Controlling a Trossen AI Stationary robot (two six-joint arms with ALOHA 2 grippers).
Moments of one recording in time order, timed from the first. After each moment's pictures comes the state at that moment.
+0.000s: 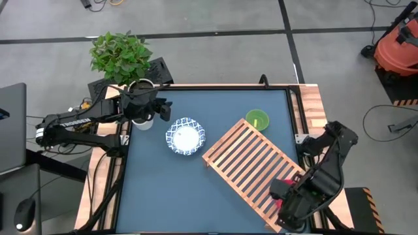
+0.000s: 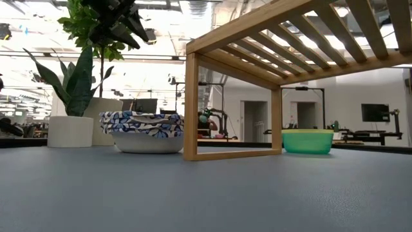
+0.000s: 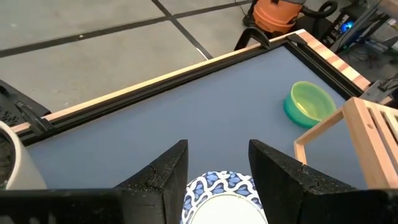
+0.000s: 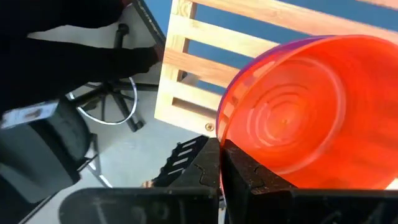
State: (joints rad) left arm 0.26 0.96 0.99 -0.57 -0.42 -0.57; right arm 0.86 1.73 1.98 -1.57 -0.13 1.41
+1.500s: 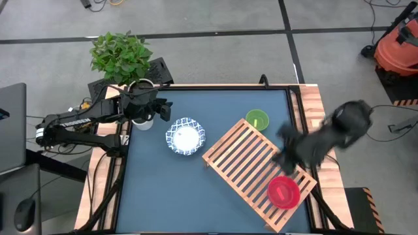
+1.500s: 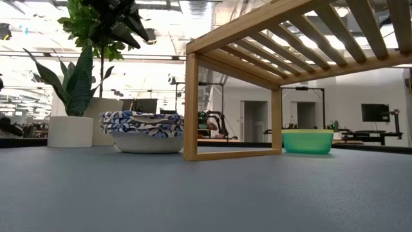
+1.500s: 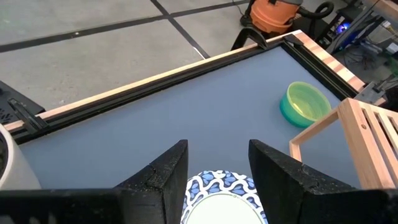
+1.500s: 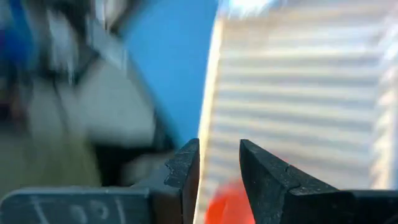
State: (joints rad) left arm 0.26 0.96 0.99 -0.57 -0.41 -0.58; right arm 0.61 1.48 2.09 -1.57 0.23 1.28
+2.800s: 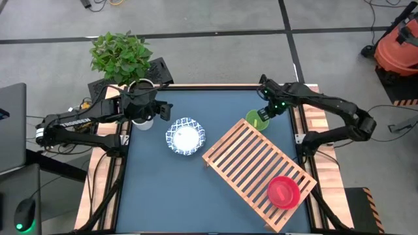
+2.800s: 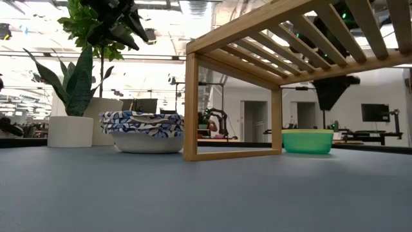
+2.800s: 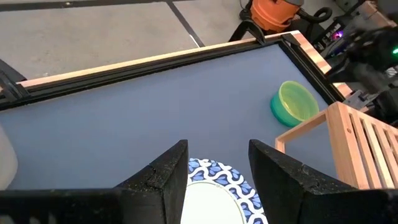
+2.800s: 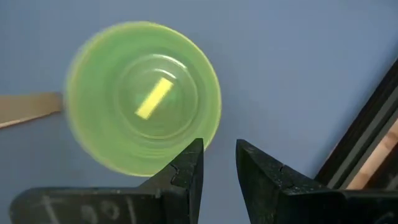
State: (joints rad) left arm 0.26 0.96 0.99 -0.60 -0.36 -0.72; right arm -0.67 1.26 0.95 -1.03 0.07 0.39
